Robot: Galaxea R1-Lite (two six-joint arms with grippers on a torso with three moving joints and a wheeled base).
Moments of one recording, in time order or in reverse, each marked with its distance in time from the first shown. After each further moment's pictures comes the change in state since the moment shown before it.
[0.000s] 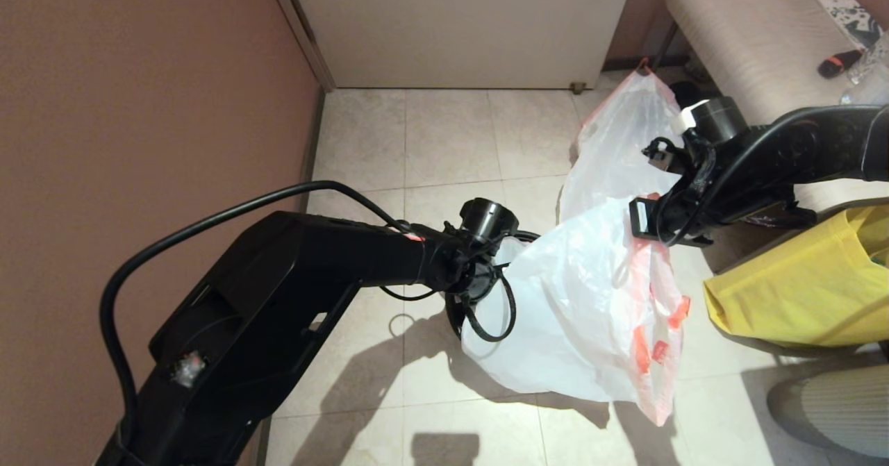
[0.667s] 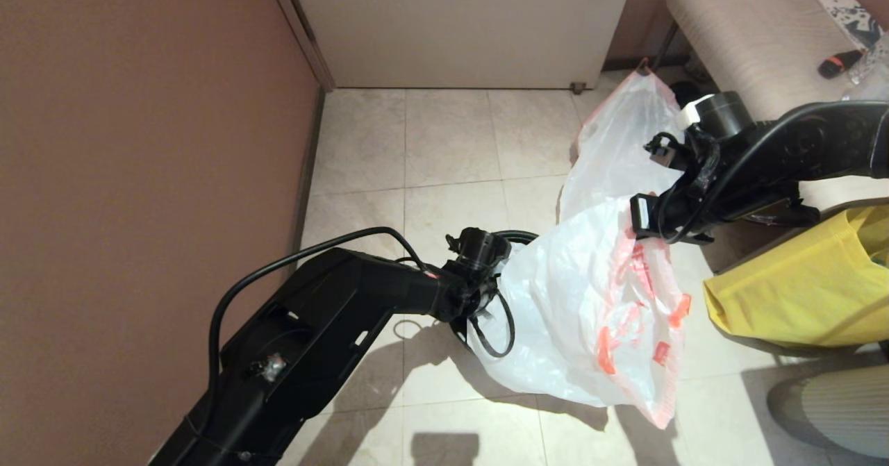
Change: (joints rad) left arm 0.044 0.187 -0.025 -0.307 0.142 0.119; right arm 0.001 -0.016 0.003 -0.001 0.018 0.008
